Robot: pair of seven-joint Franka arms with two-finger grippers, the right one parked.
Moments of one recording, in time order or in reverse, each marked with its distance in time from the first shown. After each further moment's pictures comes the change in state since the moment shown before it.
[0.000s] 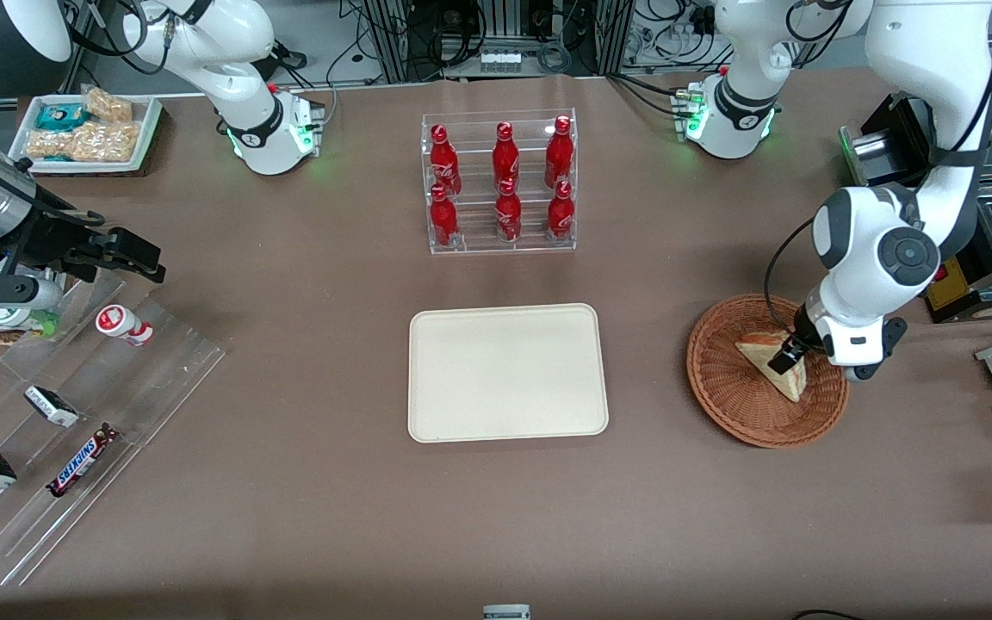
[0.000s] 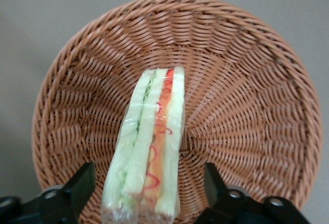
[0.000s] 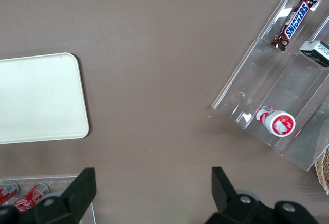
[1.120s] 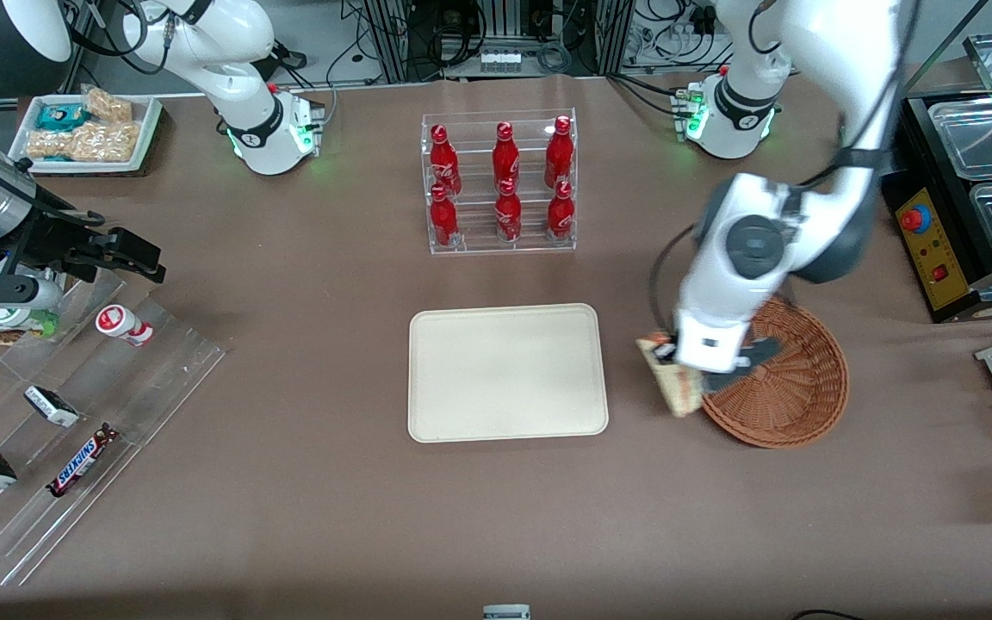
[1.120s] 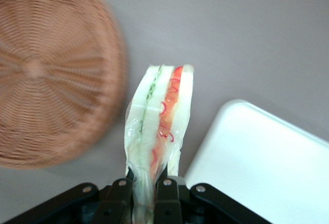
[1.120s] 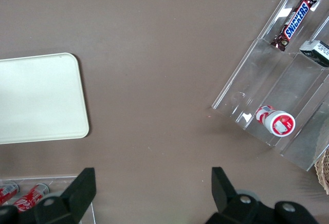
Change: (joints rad) arm -0.395 0.105 -0.030 0.398 0.000 -0.268 -0.014
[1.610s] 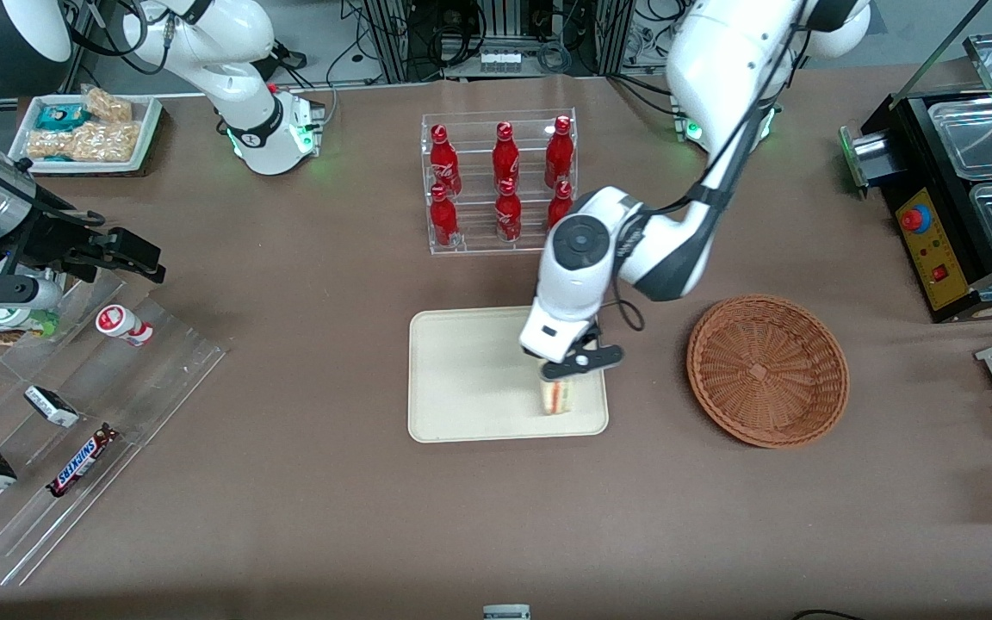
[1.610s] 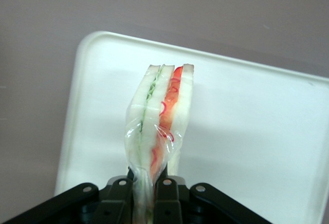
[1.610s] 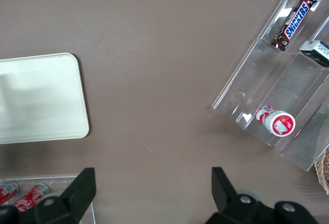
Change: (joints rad) arm -0.222 0.228 0.000 0.185 0.001 0.124 0.000
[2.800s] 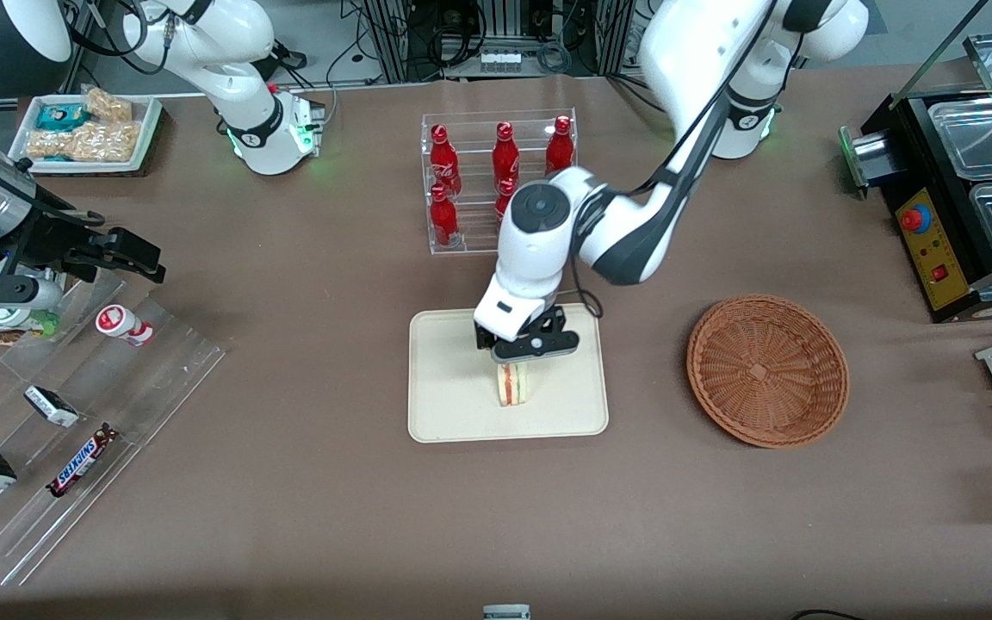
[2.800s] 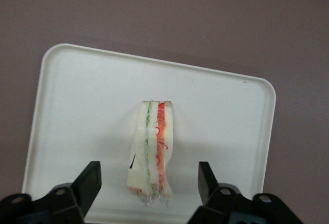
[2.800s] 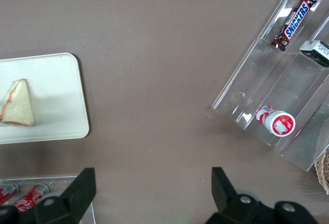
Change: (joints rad) arm -0.052 -0.057 0.026 0.076 0.002 -0.055 -0.024
